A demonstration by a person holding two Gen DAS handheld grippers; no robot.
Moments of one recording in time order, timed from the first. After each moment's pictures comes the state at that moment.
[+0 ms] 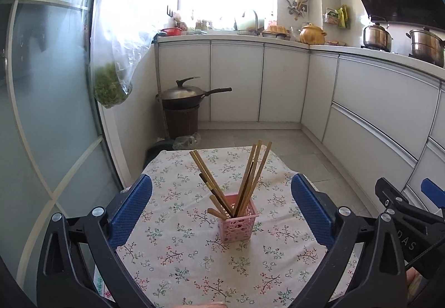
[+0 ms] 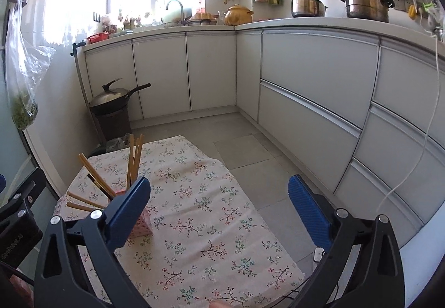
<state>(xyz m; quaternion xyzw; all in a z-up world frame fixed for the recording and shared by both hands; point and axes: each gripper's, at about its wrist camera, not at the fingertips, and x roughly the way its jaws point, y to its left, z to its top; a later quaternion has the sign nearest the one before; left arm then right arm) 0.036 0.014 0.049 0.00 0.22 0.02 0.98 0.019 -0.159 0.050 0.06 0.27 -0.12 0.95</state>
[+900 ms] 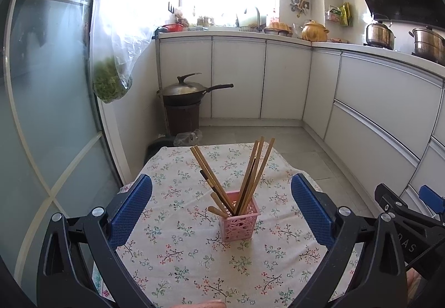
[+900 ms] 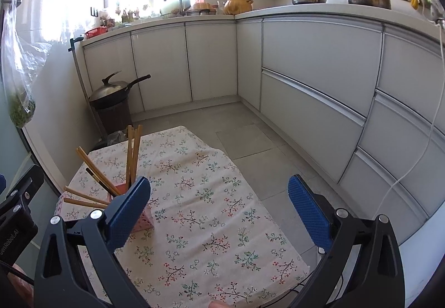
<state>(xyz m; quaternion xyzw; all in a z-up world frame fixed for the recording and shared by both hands) 0.044 0.013 0.040 0.00 0.23 0.02 0.97 0.027 -0.165 0.038 0.07 0.29 -0.11 0.95</state>
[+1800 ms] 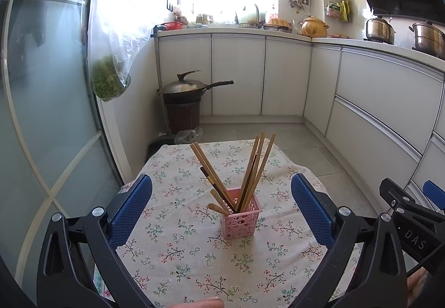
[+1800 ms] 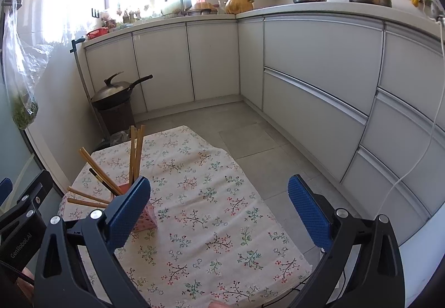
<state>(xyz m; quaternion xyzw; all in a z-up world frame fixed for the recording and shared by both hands) 0.046 0.011 0.036 0.01 0.23 0.02 0.97 0.024 -0.165 0.040 0.08 0.29 -0.11 0.95</state>
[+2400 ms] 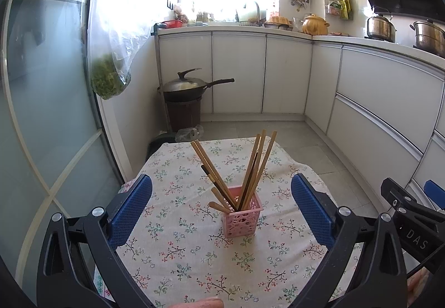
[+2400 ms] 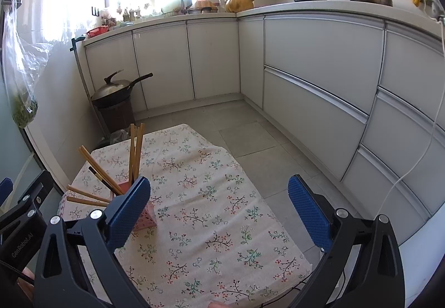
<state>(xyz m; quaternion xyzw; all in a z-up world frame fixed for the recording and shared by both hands) 0.046 0.014 0.034 0.01 0.24 0.02 0.97 0.025 -0.166 0.037 0.08 0.30 -0.11 0.95</state>
